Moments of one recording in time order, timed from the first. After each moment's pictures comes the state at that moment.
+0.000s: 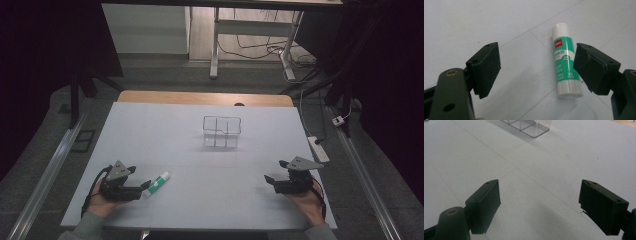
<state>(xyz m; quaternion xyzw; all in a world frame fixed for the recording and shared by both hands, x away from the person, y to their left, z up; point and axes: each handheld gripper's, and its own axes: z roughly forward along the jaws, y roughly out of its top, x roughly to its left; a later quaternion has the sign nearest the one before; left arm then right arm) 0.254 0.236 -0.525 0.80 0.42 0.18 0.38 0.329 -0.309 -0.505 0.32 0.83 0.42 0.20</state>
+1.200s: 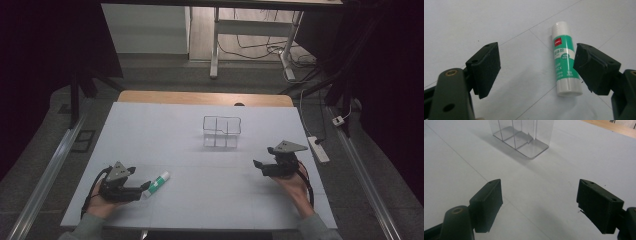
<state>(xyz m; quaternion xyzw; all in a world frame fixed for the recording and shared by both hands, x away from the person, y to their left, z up) 0.252 0.236 -0.526 0.80 0.42 0.18 0.38 0.374 -0.273 -0.497 0.33 0.83 0.41 0.19</state>
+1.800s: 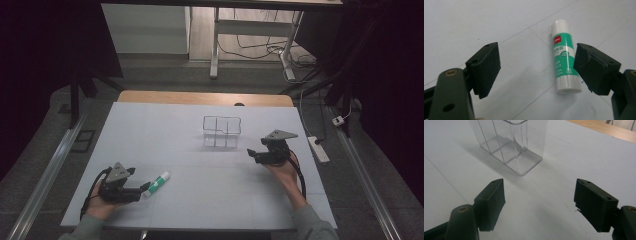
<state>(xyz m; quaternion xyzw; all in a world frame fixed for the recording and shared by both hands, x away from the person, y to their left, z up) 0.249 0.237 -0.527 0.80 0.42 0.18 0.38 0.411 -0.251 -0.496 0.35 0.82 0.42 0.19</state>
